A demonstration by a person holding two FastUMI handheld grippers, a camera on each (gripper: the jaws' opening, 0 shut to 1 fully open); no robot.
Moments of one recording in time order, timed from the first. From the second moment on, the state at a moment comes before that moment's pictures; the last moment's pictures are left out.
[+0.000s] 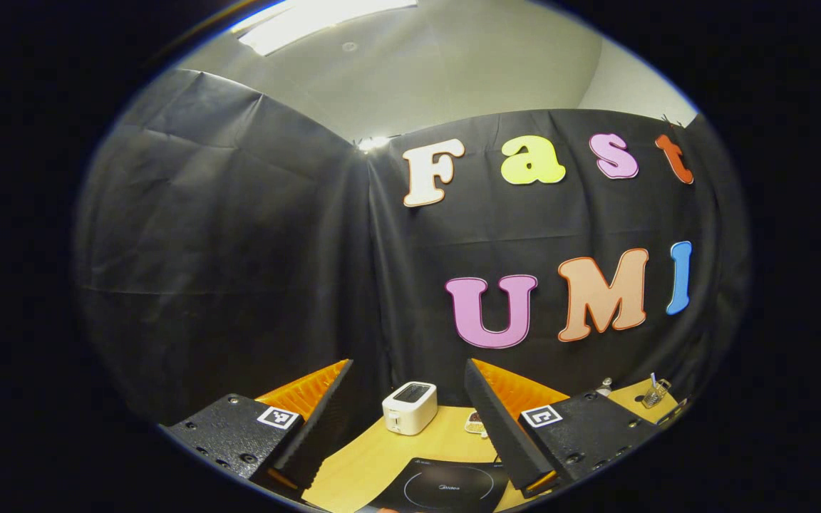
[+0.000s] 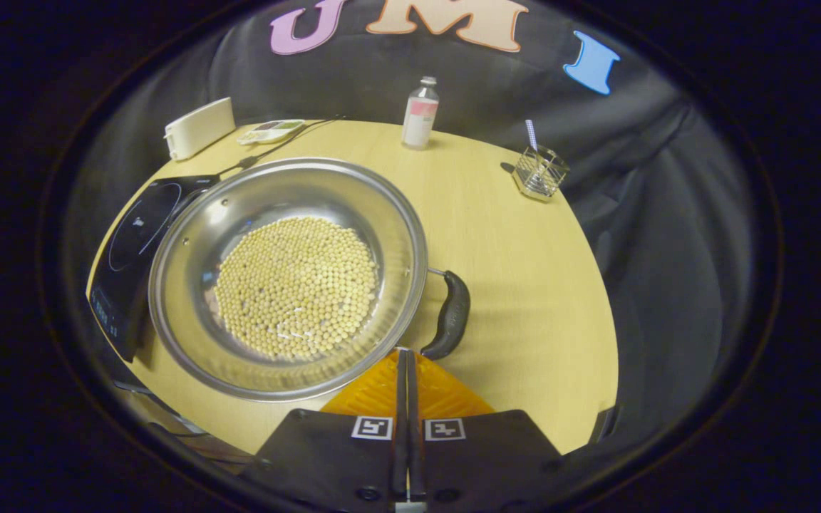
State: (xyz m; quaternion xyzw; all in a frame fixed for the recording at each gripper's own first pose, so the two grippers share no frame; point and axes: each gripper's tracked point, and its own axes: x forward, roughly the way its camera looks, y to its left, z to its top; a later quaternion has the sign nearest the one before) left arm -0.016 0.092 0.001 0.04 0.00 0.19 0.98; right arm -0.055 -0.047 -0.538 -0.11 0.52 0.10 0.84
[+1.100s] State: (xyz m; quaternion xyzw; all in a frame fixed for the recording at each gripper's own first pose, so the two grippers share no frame) left arm 0.011 0.042 -0.031 0.01 0.04 0.12 0.99; right arm -0.029 -0.083 -0.489 -0.08 0.47 0.05 0.88
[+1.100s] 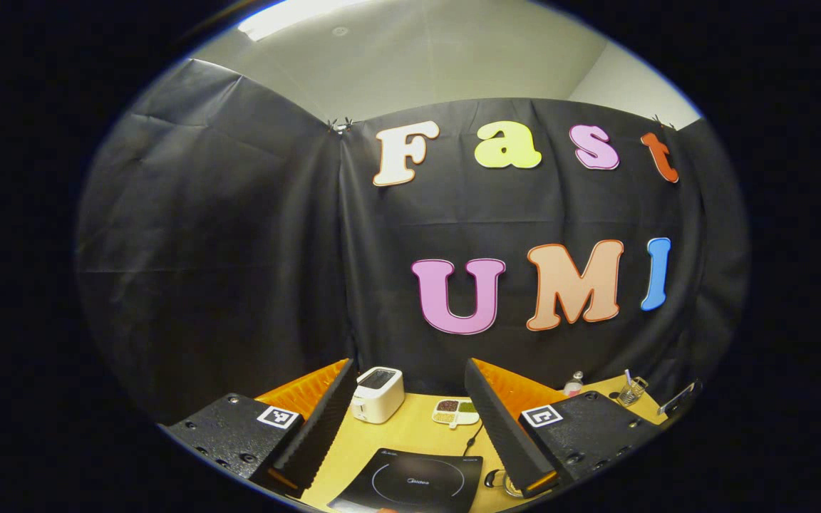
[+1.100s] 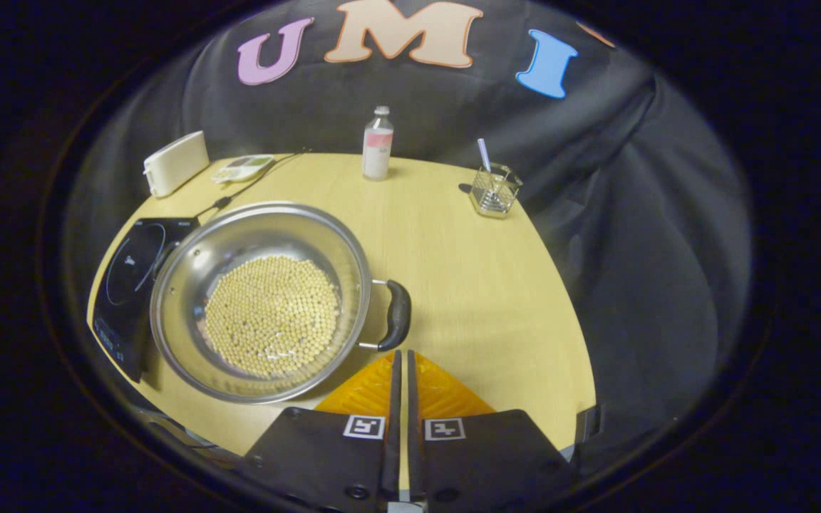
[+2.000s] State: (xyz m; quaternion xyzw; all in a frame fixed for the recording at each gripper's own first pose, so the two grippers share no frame) left arm 0.050 -0.037 -0.160 -0.05 0.18 0.01 0.98; right arm 0.031 -0.071 -0.396 -0.02 0.33 0.04 0.94
